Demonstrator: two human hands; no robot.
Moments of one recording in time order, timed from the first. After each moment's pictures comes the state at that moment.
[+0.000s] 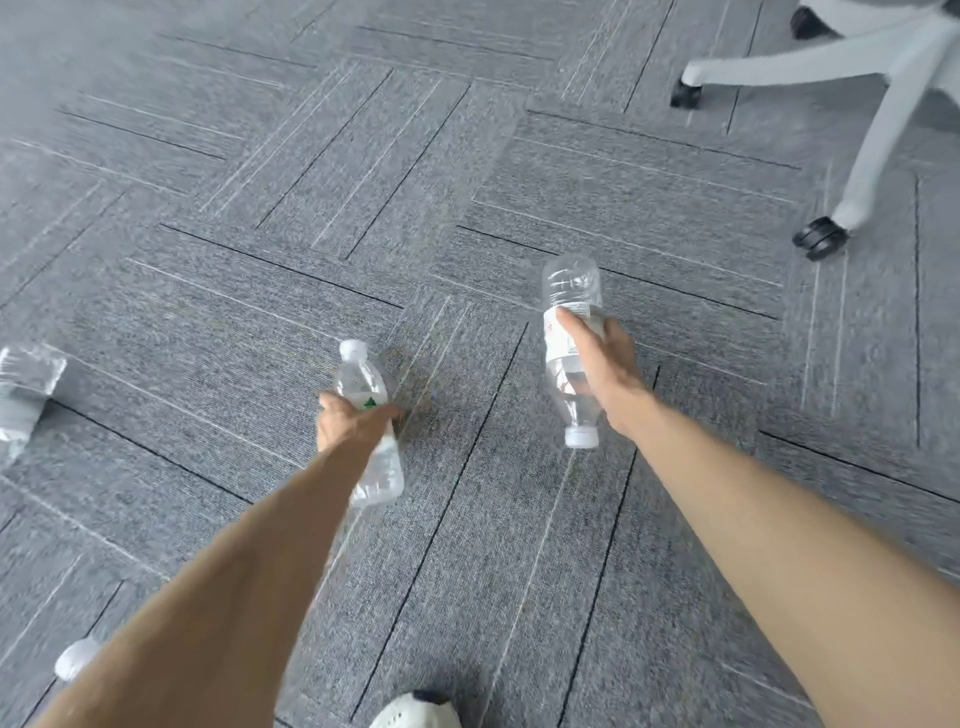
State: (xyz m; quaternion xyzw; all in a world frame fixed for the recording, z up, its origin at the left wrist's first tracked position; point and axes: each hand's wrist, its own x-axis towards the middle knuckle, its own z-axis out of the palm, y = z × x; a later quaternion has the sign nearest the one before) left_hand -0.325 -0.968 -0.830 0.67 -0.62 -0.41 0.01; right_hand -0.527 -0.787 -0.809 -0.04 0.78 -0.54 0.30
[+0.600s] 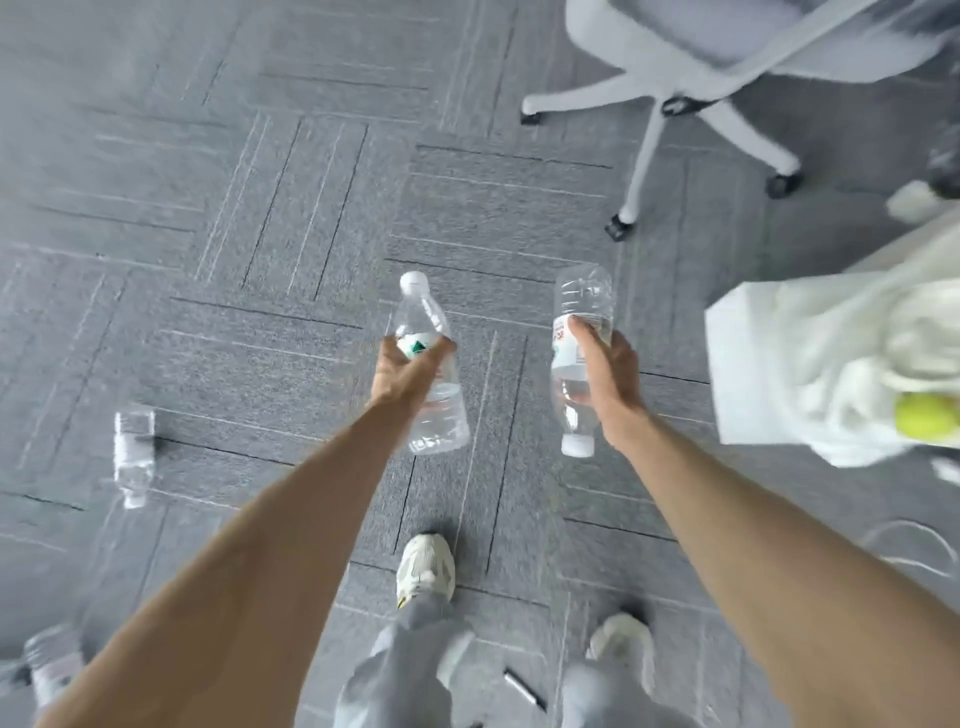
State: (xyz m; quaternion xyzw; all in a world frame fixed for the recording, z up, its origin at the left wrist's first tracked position) left_hand -0.390 -0.803 -0.467 0.51 -0.61 -0.60 -0.03; right_hand -0.484 -0.618 -0.489 0.17 0.72 -0.61 0.28
